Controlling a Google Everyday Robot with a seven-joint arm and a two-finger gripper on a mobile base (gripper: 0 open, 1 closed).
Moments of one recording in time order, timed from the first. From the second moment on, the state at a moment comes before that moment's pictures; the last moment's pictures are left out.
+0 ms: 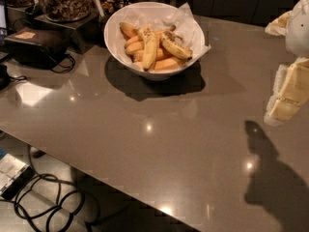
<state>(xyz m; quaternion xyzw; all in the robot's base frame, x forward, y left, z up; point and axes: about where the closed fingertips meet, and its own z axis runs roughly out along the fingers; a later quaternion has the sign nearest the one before) 0.438 -0.211 0.995 -0.60 0.77 -0.06 0.19</state>
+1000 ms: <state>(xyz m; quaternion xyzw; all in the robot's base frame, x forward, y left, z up) 0.466 -0.204 1.000 -0.55 0.82 -0.03 0.17</state>
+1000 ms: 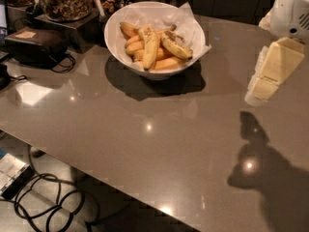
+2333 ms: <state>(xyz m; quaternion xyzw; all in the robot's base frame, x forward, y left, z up) 0.525 -0.127 0.996 -0.55 0.82 0.01 0.17</state>
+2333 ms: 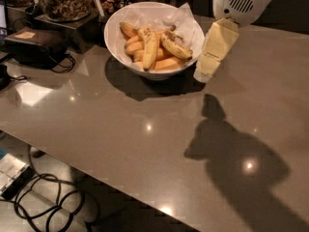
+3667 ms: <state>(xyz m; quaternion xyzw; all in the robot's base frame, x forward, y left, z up) 0.567 -0.099 0.987 -0.48 0.86 -0.01 0.18</state>
